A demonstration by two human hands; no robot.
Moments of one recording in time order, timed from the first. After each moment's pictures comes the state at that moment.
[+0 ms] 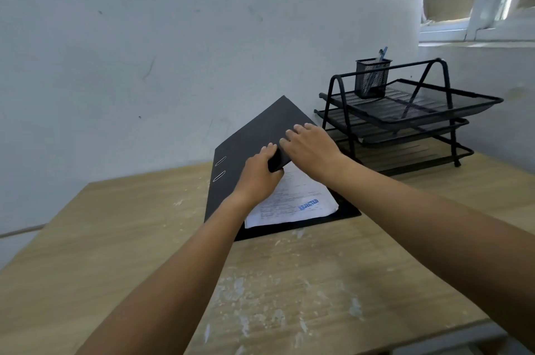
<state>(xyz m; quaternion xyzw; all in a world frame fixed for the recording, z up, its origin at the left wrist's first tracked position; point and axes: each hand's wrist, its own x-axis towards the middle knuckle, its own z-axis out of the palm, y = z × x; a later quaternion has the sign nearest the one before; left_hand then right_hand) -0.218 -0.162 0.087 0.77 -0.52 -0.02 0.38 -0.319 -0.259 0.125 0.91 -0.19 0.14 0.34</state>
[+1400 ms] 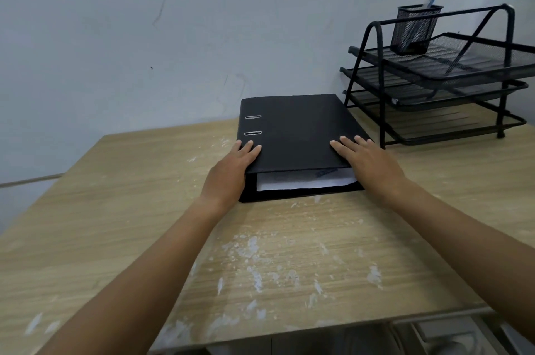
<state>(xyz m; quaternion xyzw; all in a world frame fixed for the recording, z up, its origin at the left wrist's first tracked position) -0.166 -0.088 0.016 0.83 -0.52 0.12 0.15 -0.374 -0.284 0.021 0.95 -0.28 0.10 0.09</state>
